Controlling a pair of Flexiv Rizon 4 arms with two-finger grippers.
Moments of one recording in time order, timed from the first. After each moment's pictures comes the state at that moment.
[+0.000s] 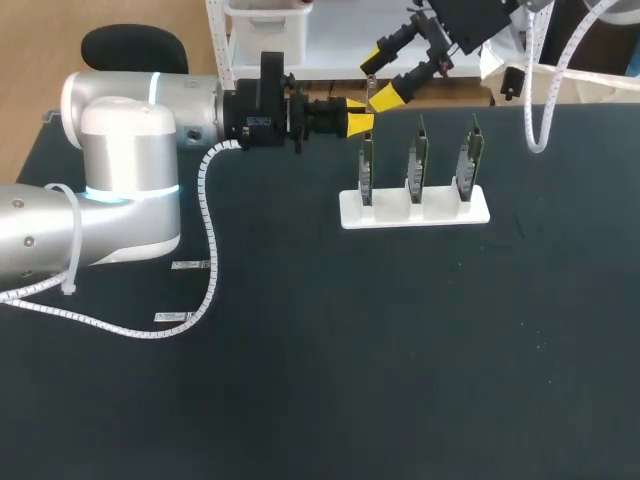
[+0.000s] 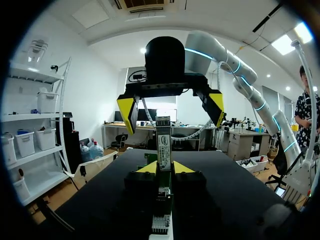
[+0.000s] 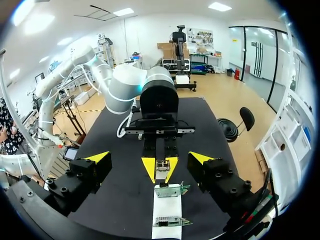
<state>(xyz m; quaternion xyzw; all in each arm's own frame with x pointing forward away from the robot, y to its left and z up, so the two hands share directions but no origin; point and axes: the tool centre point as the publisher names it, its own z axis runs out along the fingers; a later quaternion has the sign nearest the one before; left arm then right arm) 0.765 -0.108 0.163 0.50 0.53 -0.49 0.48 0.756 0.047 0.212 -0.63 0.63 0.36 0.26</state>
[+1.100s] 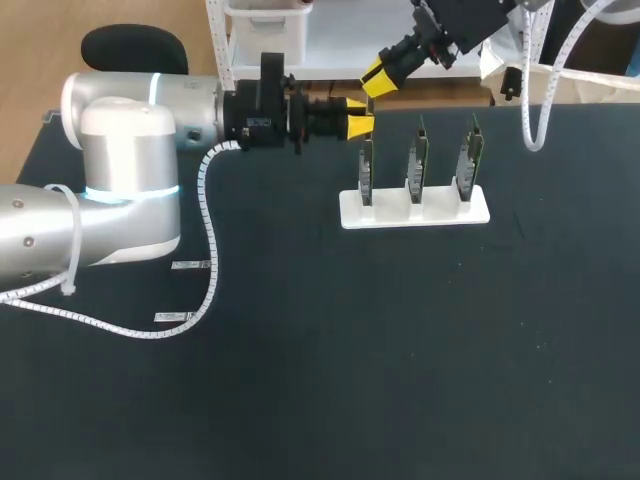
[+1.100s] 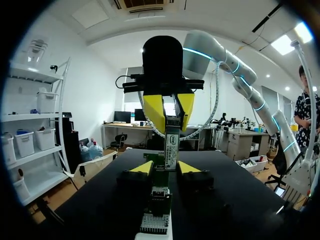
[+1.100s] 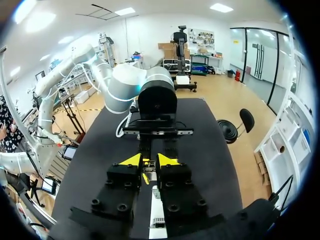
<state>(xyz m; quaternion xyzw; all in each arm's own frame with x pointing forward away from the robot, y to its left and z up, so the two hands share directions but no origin) 0.764 -0.108 0.162 0.50 0.53 -0.49 0.48 0.759 0.049 0.211 -0.64 0.63 0.36 0.26</state>
